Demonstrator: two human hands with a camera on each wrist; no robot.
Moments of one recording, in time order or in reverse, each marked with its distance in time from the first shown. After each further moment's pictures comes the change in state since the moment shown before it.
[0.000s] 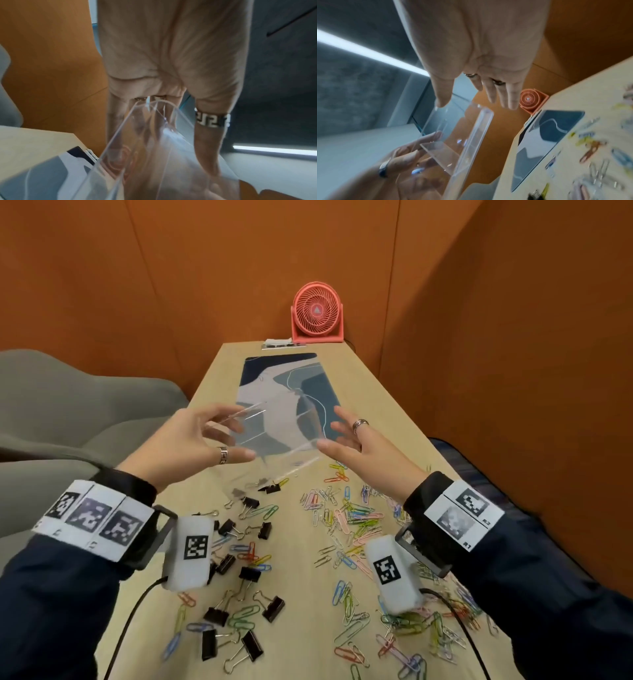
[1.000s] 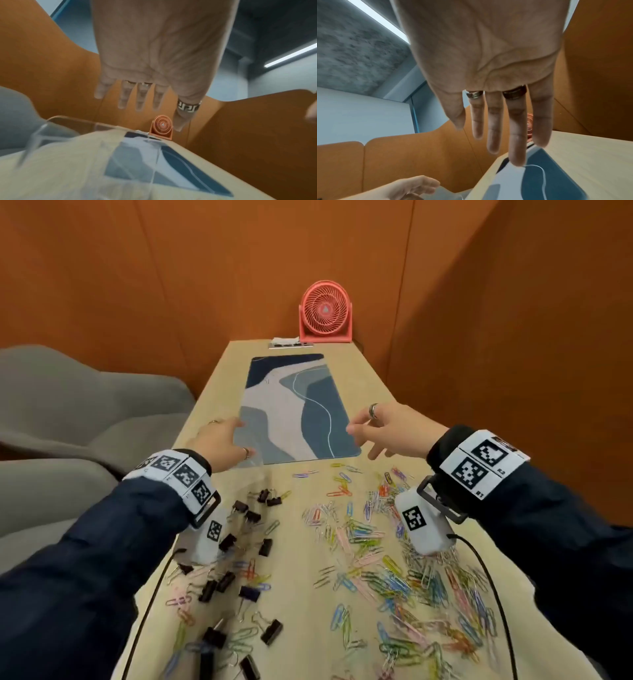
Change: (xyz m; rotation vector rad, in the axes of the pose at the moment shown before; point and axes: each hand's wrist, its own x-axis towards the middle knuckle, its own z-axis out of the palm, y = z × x) left_hand 0.087 -0.046 0.020 0.520 -0.020 -0.225; right_hand 0.048 -0.025 -0.062 -0.472 -0.108 0.100
